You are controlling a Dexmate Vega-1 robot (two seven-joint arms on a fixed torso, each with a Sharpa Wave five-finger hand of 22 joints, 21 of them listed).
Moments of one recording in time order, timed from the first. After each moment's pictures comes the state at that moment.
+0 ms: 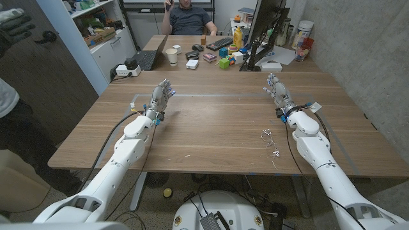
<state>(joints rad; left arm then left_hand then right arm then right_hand) 0.87 0.36 0.17 -1.28 -0.48 -0.20 -0.16 0.00 0.06 0.57 0.19 0.21 -0.17 0.06 0.18 0.17 -0.17 0.04 0.20 0.18 -0.17 0.05 0.21 0.19 -0.17 0.02 0.67 0.17 -0.95 -0.27 -0.03 -1.47 0.24 0.14 0.16 0.15 0.09 0.27 0.08 0.32 -0.04 0.06 0.19 0.18 -0.04 0.09 0.20 0.19 -0.13 0.07 0.19 0.18 0.09 0.04 0.20 0.17</state>
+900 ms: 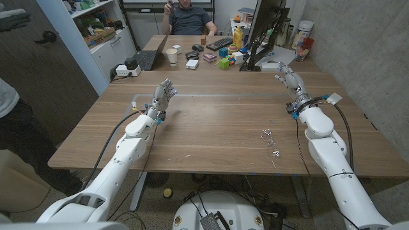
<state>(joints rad) 0.85 0.33 0.16 -1.25 -0.46 -0.20 -0.19 0.00 0.06 0.57 0.19 0.21 -0.17 0.06 0.18 0.17 -0.17 0.04 0.20 0.18 -0.17 0.05 0.21 0.19 -0.17 0.02 0.67 0.18 -1.09 -0.28 0.06 -1.76 0.03 0.13 0.09 0.19 0.09 0.28 0.05 0.32 0.03 0.06 0.21 0.18 0.06 0.10 0.22 0.19 -0.06 0.05 0.20 0.18 0.16 0.04 0.21 0.17</state>
